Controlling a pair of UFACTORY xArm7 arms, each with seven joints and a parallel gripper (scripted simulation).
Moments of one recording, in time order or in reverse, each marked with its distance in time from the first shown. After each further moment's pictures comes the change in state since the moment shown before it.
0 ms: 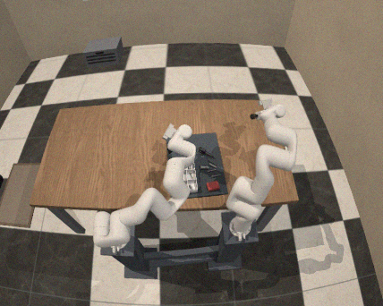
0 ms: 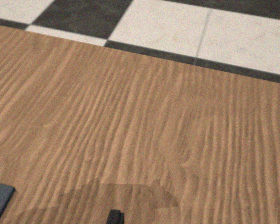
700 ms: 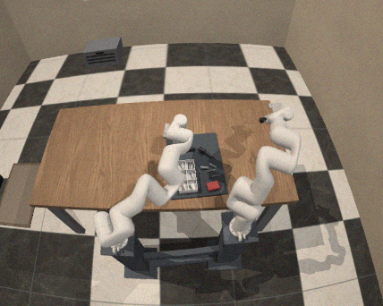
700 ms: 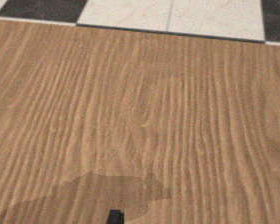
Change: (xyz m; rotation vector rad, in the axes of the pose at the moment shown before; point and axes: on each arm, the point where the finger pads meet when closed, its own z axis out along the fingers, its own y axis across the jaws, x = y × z) left arm -0.021 0.014 0.028 0.206 -0.223 -0.307; right arm -0.041 0.042 -0.031 -0.054 -0.062 0.120
